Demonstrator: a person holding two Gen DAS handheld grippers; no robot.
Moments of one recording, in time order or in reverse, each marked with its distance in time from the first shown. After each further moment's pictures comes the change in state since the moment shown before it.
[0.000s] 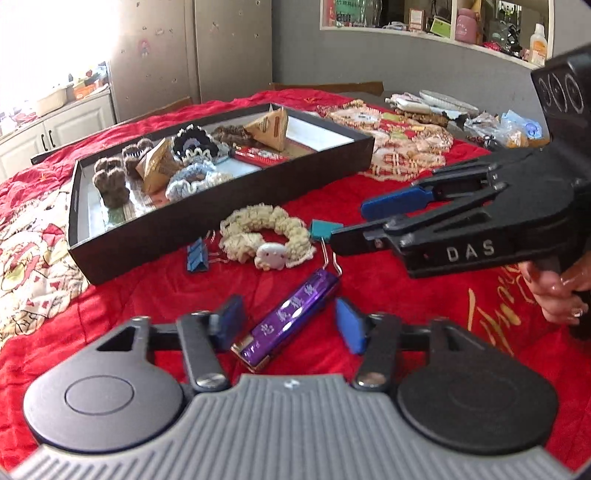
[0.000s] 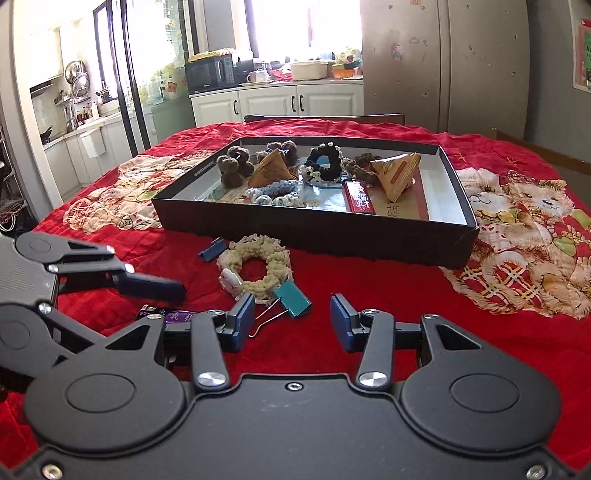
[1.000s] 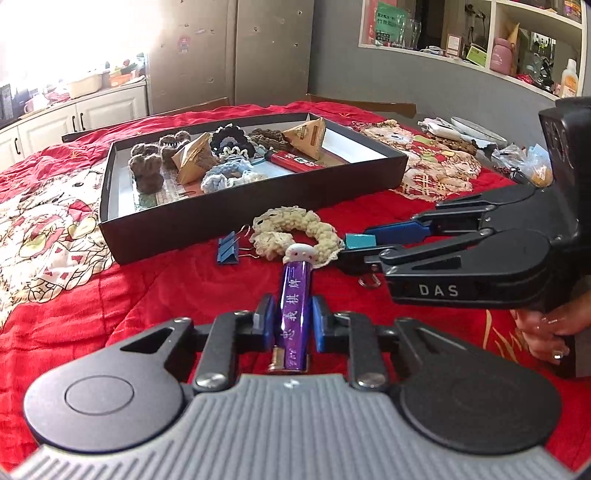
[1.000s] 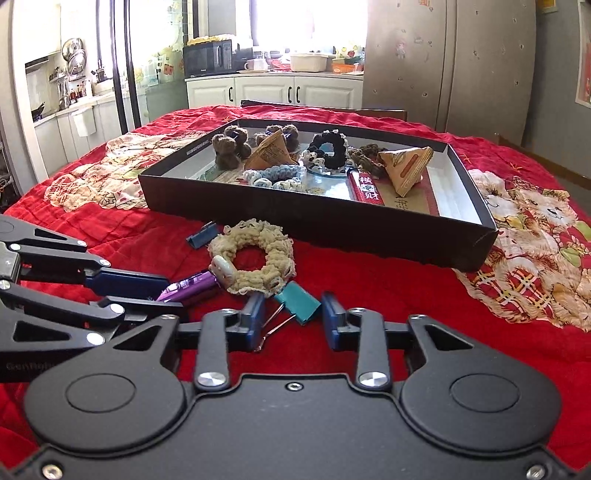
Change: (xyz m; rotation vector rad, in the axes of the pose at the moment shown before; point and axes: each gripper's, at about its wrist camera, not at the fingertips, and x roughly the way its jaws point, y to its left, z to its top) left arm -0.008 0.011 -0.007 -0.124 -0.045 0.064; right arm 0.027 0.014 -0.004 -0.059 0.025 -0.051
